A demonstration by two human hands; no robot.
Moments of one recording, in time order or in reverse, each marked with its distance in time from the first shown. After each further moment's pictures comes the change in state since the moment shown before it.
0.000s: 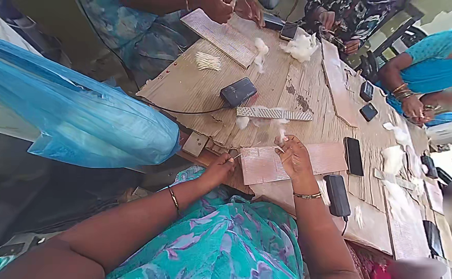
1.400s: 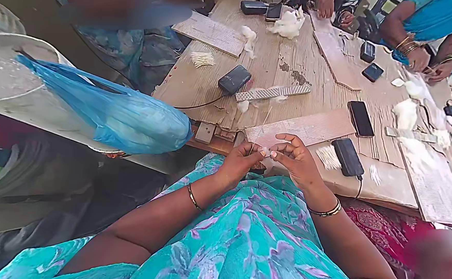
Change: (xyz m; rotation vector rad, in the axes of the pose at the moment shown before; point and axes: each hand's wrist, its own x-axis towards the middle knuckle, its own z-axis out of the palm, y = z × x) left_hand -0.072 0.036 0.038 -0.380 -0.068 0.220; right_hand -0.134 -0.006 0.021 -0.261 -0.170 -0.115
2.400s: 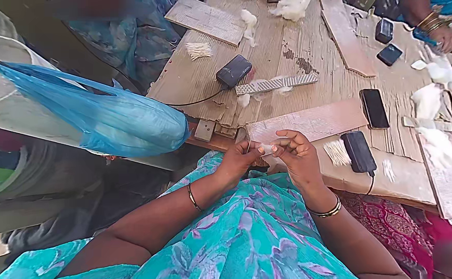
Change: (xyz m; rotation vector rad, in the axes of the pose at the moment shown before) left_hand 0.007 -0.006 -0.002 -0.045 0.100 -0.074; right_hand 0.004 0.009 0.011 0.001 0.090 -0.109
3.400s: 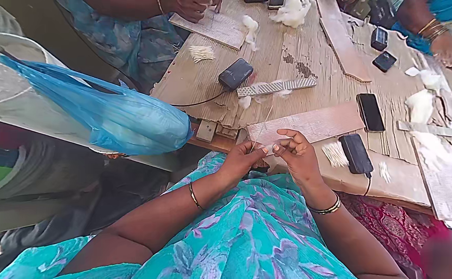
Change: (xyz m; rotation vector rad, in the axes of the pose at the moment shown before) left_hand -0.003 0.005 -0.002 0.070 -0.072 0.016; right_hand 0.004 -0.004 0.000 -0.122 0.012 0.081
